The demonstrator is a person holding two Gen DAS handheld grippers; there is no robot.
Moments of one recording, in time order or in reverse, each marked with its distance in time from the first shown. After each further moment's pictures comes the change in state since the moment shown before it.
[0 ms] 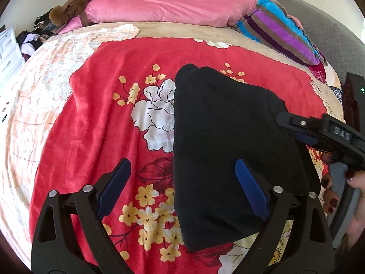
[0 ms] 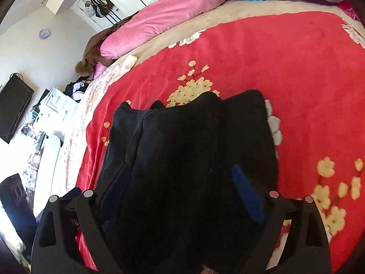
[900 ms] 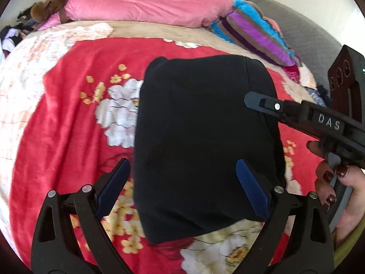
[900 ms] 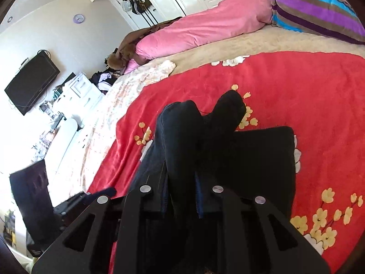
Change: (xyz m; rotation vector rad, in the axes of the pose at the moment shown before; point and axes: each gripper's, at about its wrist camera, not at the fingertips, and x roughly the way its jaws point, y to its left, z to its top) left arm -0.012 -0.027 -0.004 0.000 0.002 -0.201; right arm -0.045 0.042 0.007 -0.181 -0.063 0.108
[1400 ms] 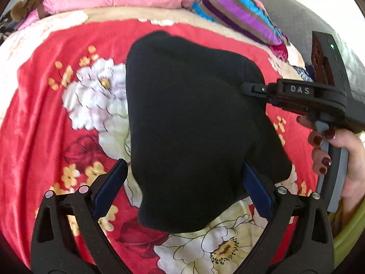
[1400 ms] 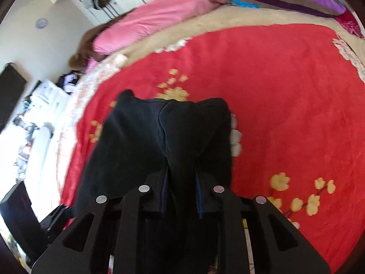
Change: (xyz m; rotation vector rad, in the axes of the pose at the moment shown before) left arm 0.035 -0.028 -0.020 0.068 0.108 -0.056; right arm 0.005 -0.073 -0.008 0.141 0.114 -0.239
